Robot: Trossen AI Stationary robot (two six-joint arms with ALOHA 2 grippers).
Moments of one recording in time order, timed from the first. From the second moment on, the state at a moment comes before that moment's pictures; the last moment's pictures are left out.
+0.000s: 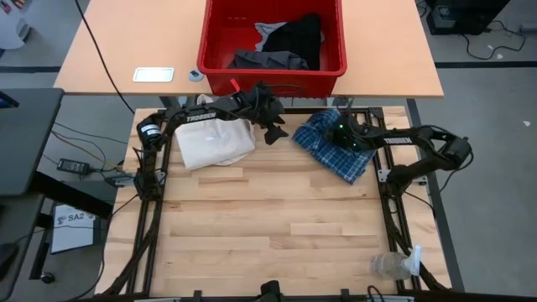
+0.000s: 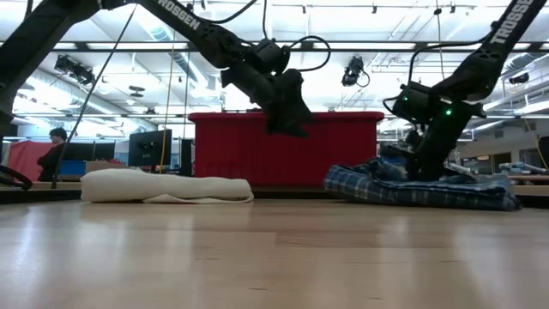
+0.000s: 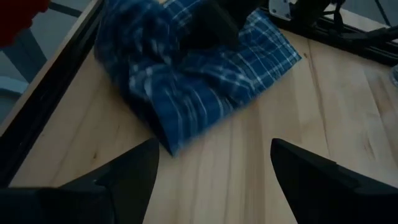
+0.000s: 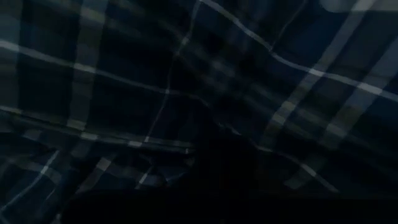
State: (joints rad) left arm 0.52 1.97 1.58 -0.32 0.43 0.07; right arm -0.80 1.41 0.46 -0.06 0.14 1.00
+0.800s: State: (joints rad) left arm 0.80 1.86 1.87 -0.40 0.29 -0.22; right arm -0.71 0.94 0.62 0.10 -0.02 0.74
